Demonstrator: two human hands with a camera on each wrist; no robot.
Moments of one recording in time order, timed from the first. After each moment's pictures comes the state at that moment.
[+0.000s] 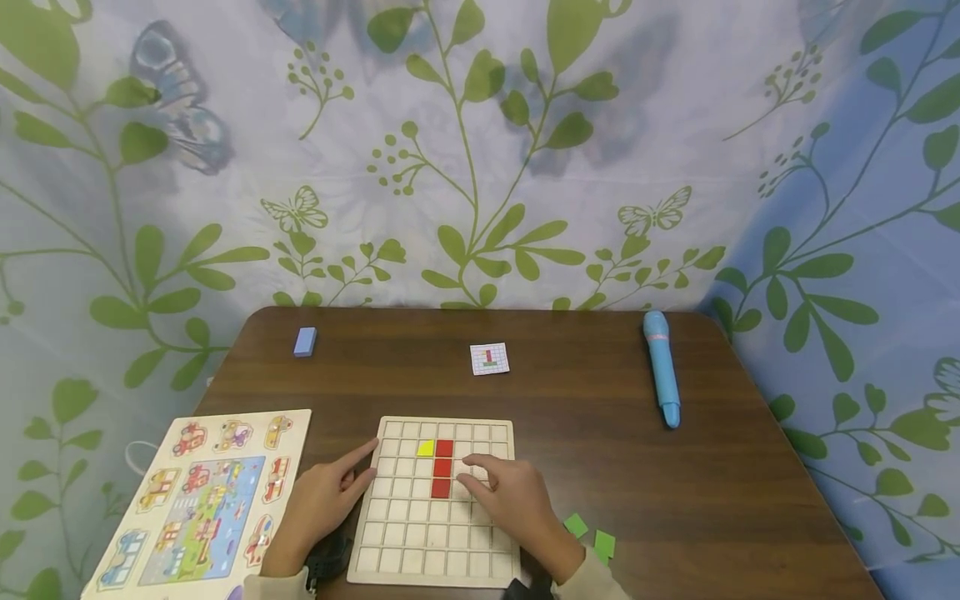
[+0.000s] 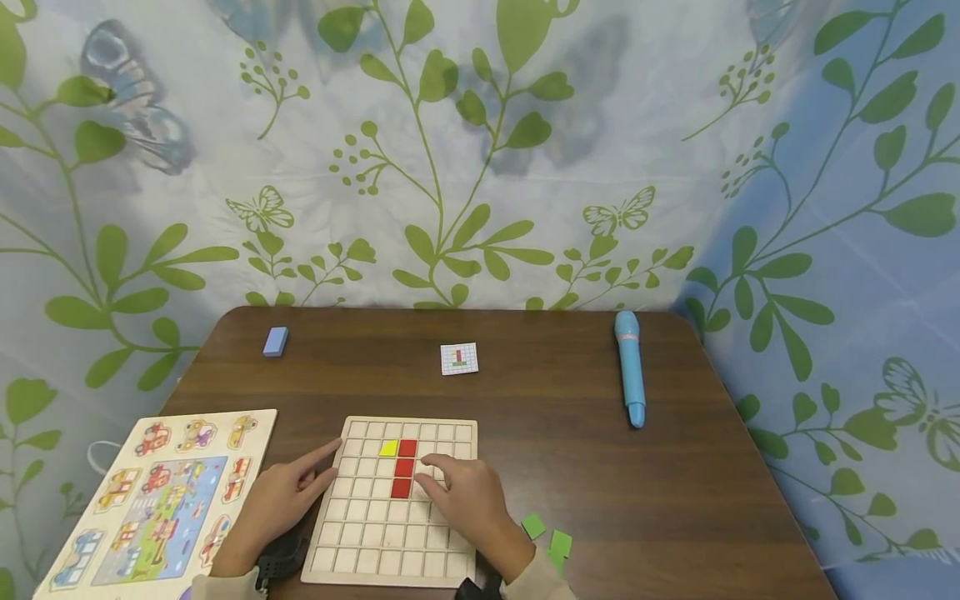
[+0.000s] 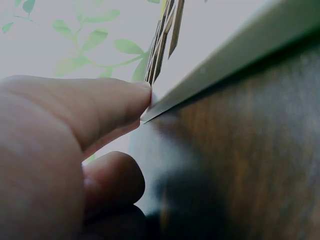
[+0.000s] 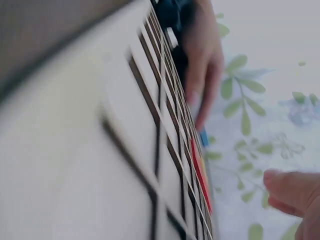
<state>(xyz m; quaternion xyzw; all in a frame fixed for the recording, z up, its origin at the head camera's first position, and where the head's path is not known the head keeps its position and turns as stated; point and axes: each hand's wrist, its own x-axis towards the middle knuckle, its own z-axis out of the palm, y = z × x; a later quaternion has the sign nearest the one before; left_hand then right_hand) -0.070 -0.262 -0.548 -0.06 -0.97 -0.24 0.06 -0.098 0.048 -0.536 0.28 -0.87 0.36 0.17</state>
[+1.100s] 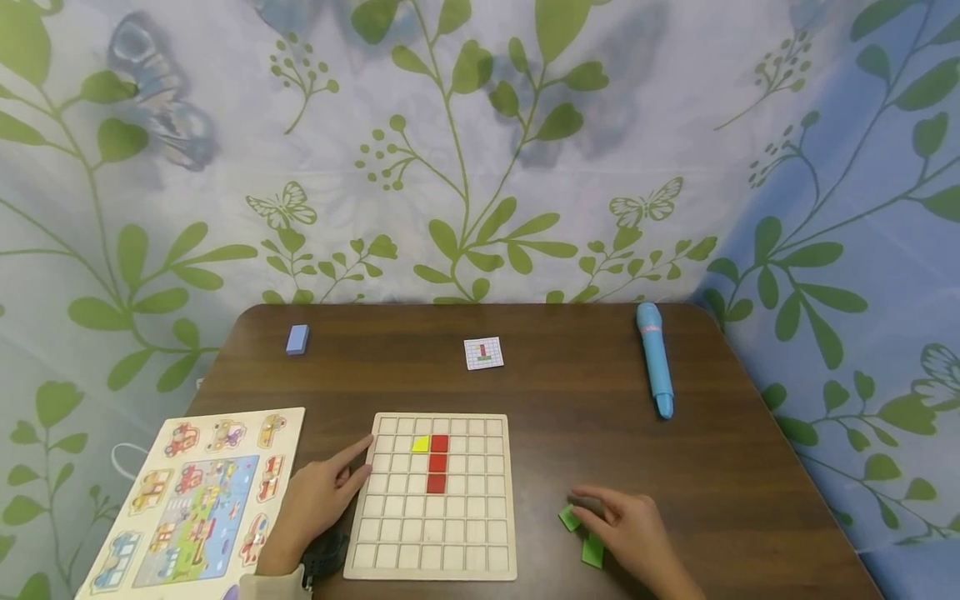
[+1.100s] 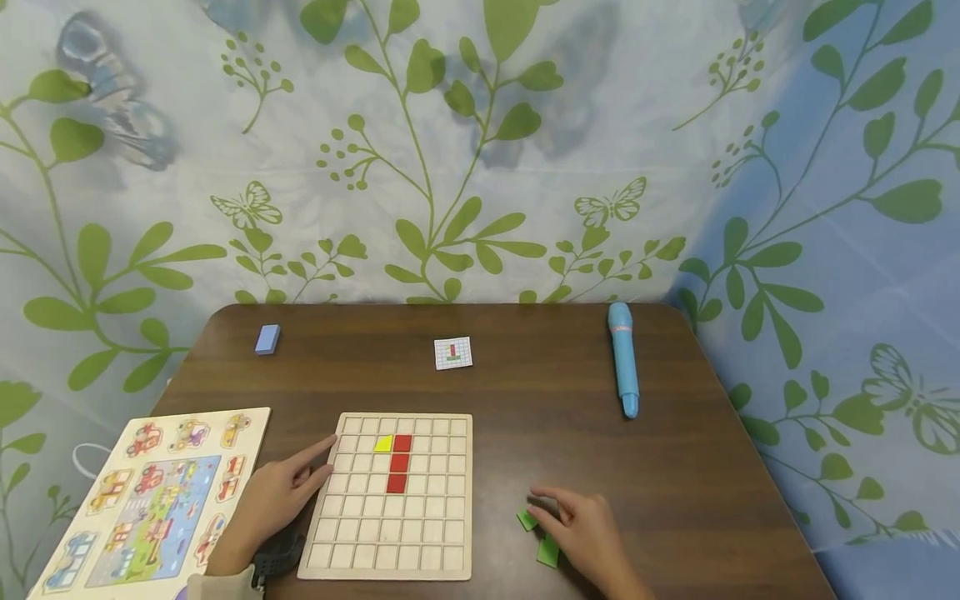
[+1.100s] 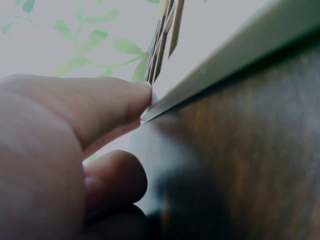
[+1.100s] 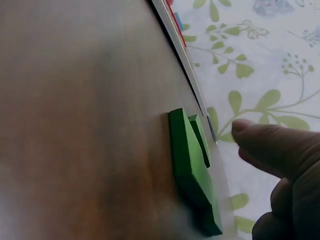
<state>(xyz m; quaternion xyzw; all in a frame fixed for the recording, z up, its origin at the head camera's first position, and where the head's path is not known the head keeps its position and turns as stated) -0.069 -0.262 -0.544 -0.07 -0.96 -0.25 0.07 -0.053 0.196 -0.549 0.15 -0.90 0.38 0.11</state>
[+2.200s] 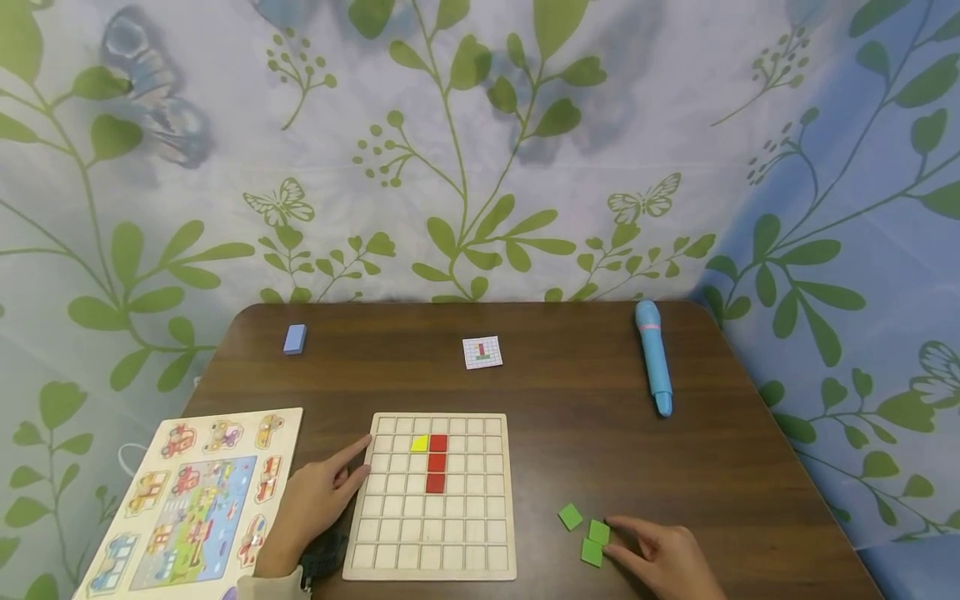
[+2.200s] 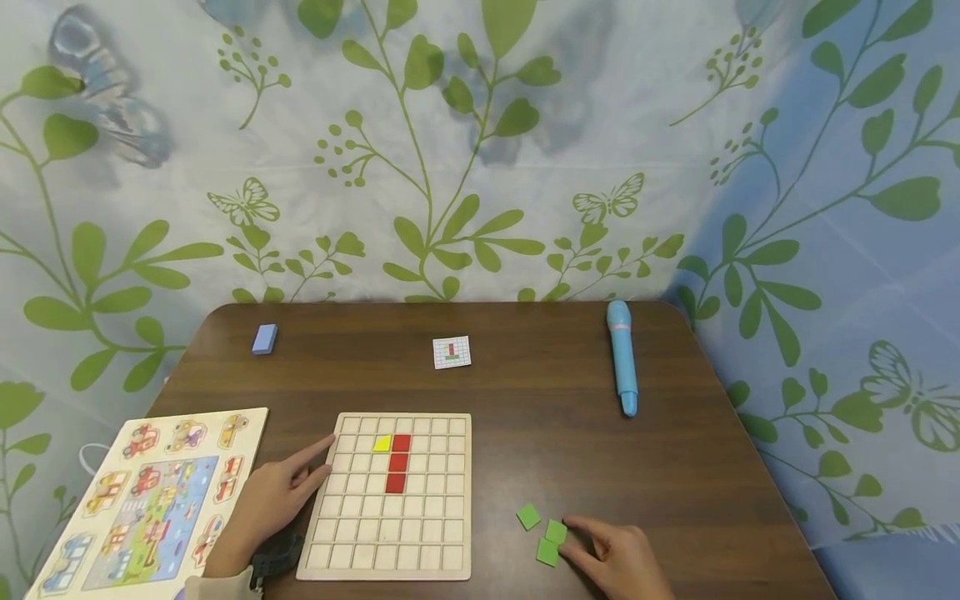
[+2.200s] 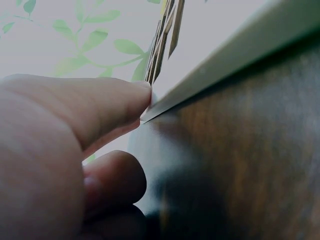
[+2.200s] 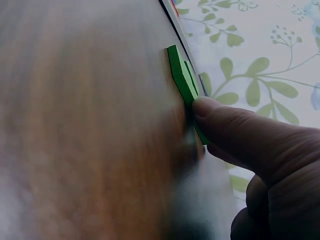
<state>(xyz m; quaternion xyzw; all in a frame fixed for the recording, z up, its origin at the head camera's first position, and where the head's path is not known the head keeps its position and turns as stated) -0.068 -0.262 -0.544 -0.07 -0.96 -0.25 0.08 -0.021 0.235 -0.544 0.06 -0.93 0.35 -0.02</state>
